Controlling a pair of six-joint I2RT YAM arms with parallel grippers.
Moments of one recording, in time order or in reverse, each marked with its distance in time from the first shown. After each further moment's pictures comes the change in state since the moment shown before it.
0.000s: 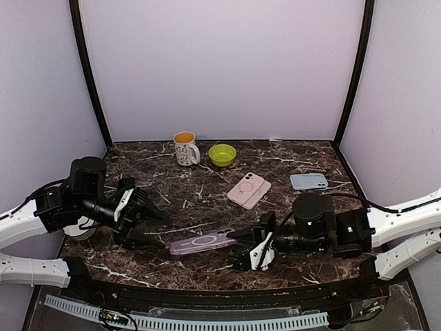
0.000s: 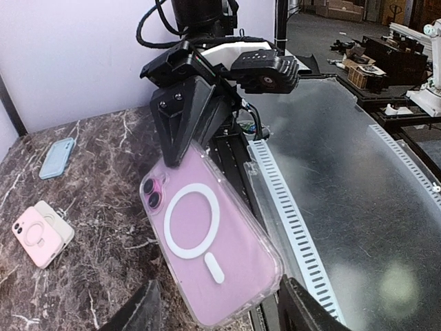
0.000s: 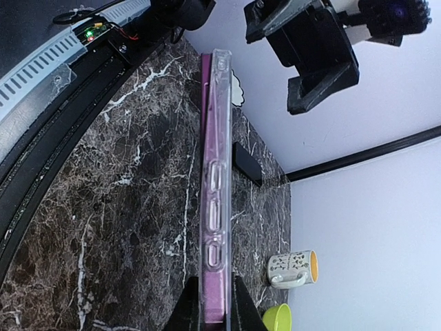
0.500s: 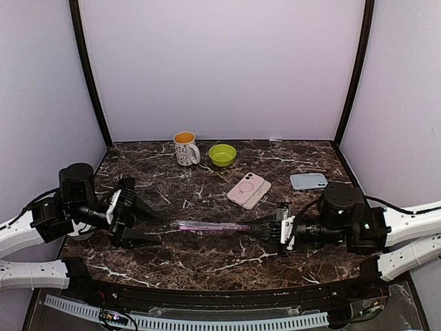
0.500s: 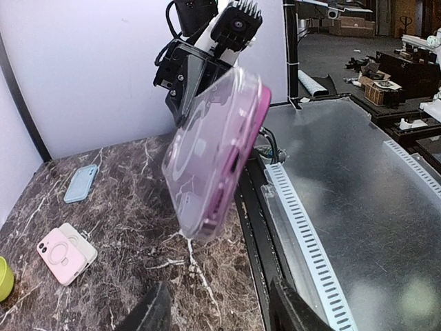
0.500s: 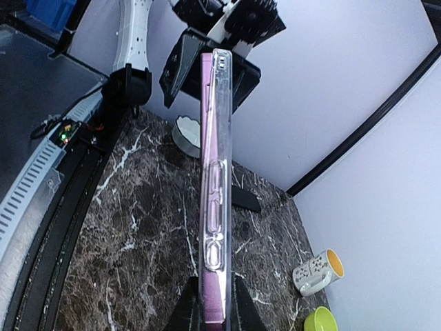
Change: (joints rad) left arm 0.001 -0.128 -0.101 0.156 -0.039 -0.066; right arm -0.054 -0.159 -0.083 0.136 -0.131 0.340
